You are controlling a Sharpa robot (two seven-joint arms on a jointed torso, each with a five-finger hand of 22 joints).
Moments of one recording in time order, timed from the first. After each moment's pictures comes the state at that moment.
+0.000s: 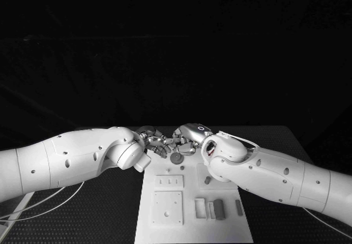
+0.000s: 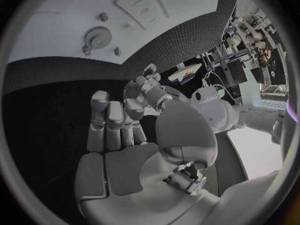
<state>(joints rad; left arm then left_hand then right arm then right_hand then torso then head) 1.41 -0.68 -0.24 1.43 -0.36 -0.34 -0.28 1.36 -0.05 -0.08 0.29 0.05 1.05 0.10 0.34 0.42 1.33 0.02 0.25 0.44 1.11 0.01 0.54 0.81 0.01 1.03 -0.09 0.25 0.85 1.15 -0.50 0.04 1.39 -1.65 -0.30 -0.28 1.08 -0.01 0.58 -0.30 0.05 0.95 0.10 0.29 0.53 1.25 0.00 1.20 0.96 1.19 -0.10 1.42 1.02 0.25 1.08 -0.03 1.05 1.31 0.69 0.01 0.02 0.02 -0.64</state>
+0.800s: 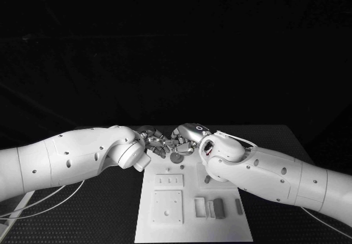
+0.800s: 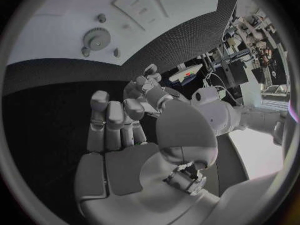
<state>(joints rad) 1.41 -0.67 -0.24 1.43 -0.40 -0.35 -0.32 1.42 -0.05 -0.05 0.29 0.05 1.08 0.09 0.36 0.43 1.35 0.00 0.27 0.46 1.14 -0.01 0.56 0.83 0.01 1.06 -0.11 0.25 0.86 1.15 -0.49 0.04 1.39 -1.66 -0.29 -0.30 1.07 -0.02 0.58 -0.30 0.05 0.95 0.11 0.29 0.53 1.25 0.00 1.20 0.96 1.19 -0.10 1.42 1.02 0.25 1.08 -0.03 1.05 1.31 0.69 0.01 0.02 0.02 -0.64</state>
